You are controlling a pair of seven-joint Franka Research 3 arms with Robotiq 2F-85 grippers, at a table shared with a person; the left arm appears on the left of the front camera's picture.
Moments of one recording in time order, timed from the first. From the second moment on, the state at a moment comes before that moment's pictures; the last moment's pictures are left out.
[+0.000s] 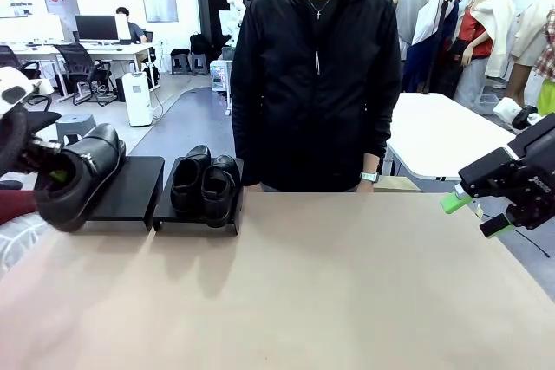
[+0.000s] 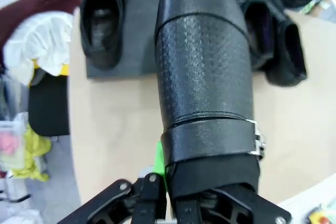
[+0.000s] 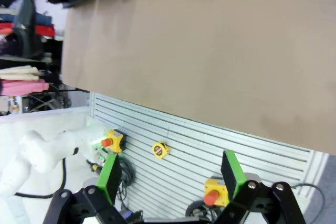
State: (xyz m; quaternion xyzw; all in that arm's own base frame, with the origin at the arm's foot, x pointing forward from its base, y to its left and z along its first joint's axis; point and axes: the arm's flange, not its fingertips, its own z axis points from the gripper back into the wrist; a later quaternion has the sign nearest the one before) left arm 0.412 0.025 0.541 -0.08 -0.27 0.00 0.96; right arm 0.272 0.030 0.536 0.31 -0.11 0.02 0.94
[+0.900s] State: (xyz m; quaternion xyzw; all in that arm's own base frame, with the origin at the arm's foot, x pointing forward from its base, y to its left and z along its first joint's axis) left arm 0.615 -0.001 0.442 -0.05 -0.27 0.02 0.96; right arm 0.272 0.030 0.536 0.31 -0.11 0.02 0.94
